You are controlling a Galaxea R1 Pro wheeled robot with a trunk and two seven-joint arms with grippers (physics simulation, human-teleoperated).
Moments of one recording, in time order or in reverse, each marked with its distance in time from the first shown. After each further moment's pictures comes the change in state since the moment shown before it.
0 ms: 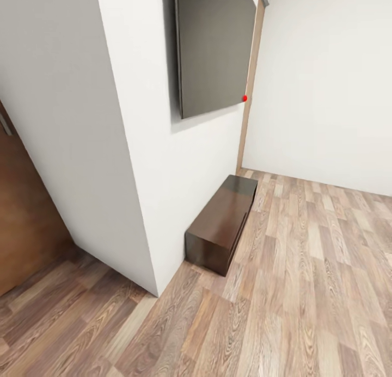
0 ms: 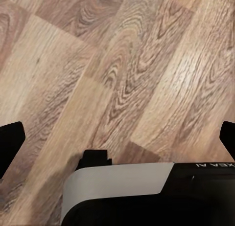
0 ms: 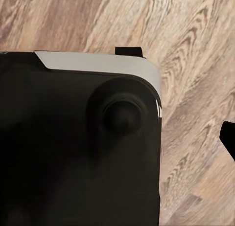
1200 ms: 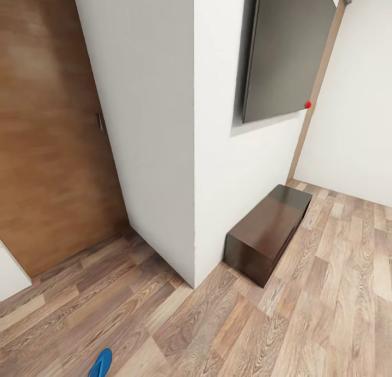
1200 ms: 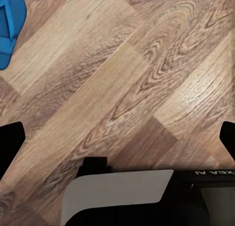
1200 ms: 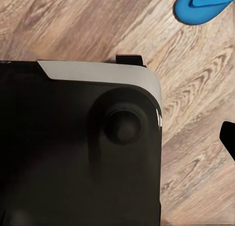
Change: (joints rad) left arm 0.000 -0.001 0.000 0.000 -0.002 0.000 0.000; right arm 0.000 0.002 0.000 0.001 0.000 0.000 0.000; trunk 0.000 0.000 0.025
